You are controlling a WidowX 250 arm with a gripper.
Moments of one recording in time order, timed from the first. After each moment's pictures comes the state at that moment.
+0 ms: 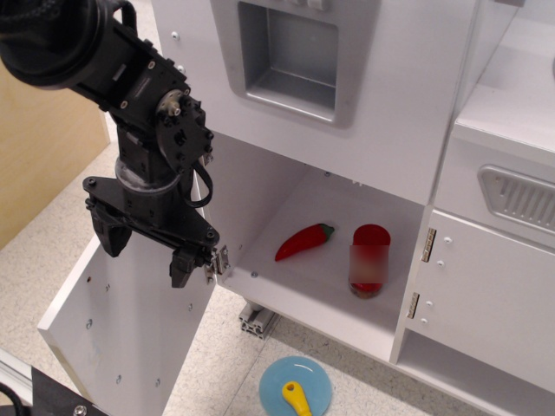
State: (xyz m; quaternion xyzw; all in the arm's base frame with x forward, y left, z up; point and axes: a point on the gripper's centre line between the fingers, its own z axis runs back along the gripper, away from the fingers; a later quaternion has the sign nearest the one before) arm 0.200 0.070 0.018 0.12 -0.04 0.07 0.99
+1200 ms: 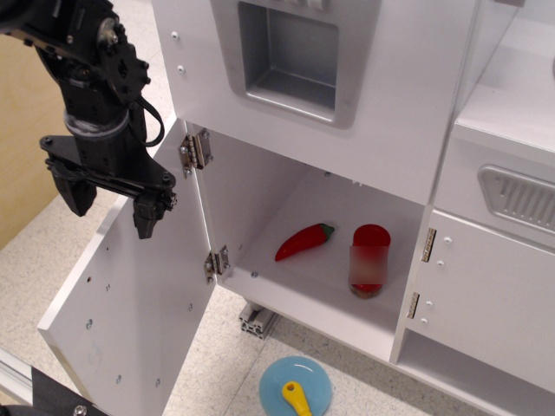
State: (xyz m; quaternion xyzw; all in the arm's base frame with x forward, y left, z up) arm 0.219 0.113 0.030 0.09 -0.05 0.10 0.99
